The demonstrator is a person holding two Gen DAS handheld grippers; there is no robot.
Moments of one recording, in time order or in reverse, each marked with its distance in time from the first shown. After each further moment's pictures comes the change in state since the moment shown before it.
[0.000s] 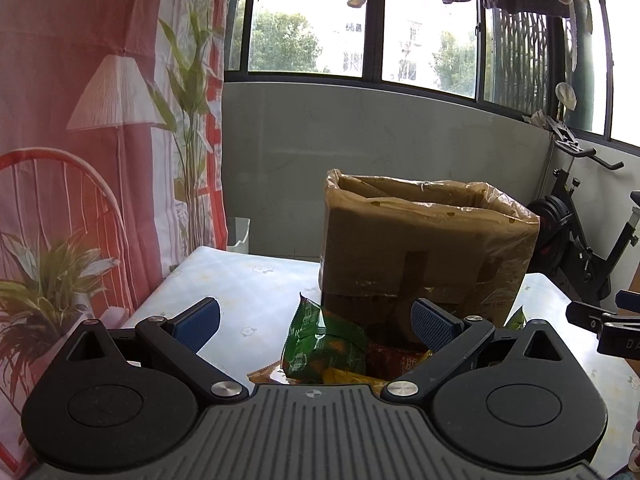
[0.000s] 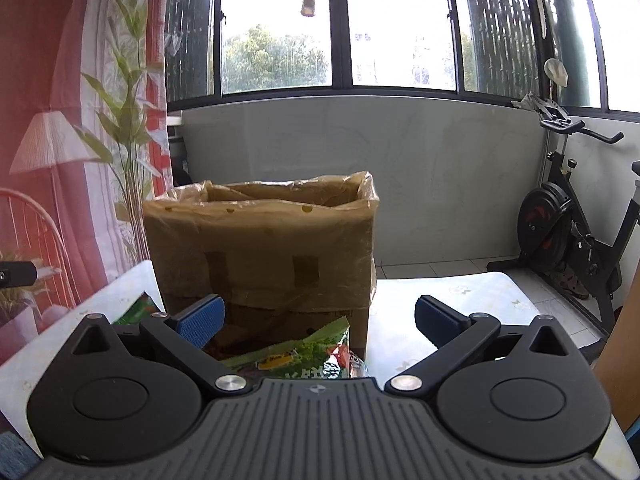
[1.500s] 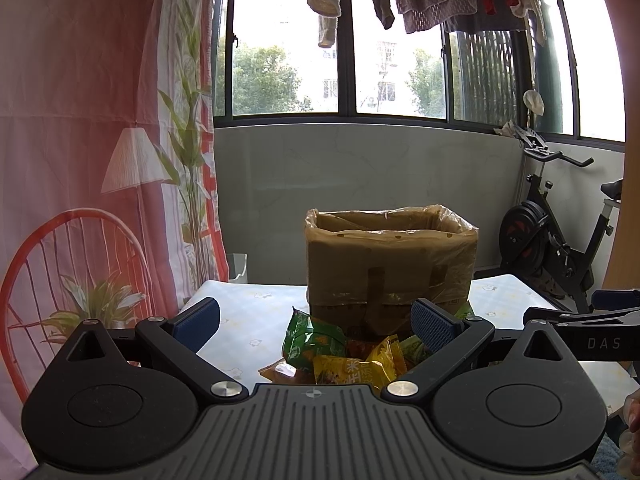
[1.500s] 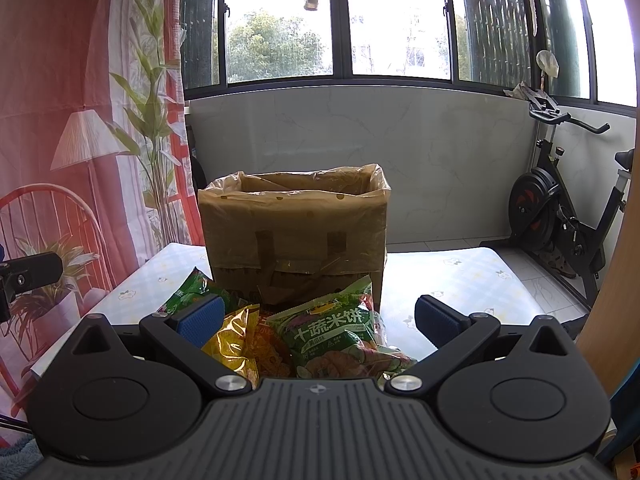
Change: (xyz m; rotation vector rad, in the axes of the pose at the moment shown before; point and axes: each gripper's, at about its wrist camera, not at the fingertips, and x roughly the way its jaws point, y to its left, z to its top) left arm -0.132 -0.020 -0.001 0.099 -0.104 -0.012; right arm -0.114 0.046 0.009 0.044 0.039 -0.010
